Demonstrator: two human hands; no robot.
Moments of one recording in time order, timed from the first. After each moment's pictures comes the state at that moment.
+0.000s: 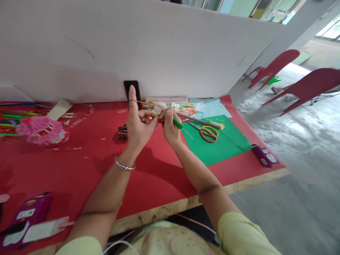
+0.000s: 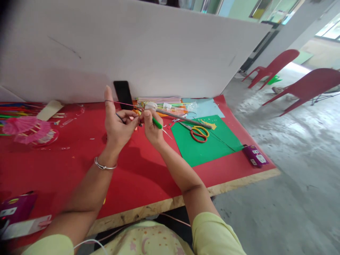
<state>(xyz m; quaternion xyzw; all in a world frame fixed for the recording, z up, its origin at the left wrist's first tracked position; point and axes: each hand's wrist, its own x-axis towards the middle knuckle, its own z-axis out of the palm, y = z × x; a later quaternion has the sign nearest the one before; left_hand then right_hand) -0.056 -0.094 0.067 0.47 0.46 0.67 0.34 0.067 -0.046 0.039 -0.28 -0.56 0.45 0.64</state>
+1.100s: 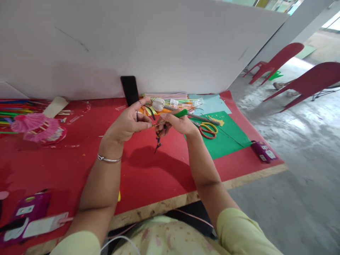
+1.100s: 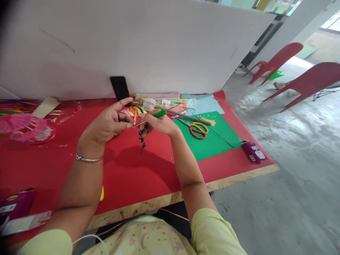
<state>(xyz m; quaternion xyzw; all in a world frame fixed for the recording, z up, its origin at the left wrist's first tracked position) -0.102 -0.092 0.077 0.53 0.42 0.48 0.55 0.126 -0.038 0.075 -0.26 -0.67 0.62 0.31</state>
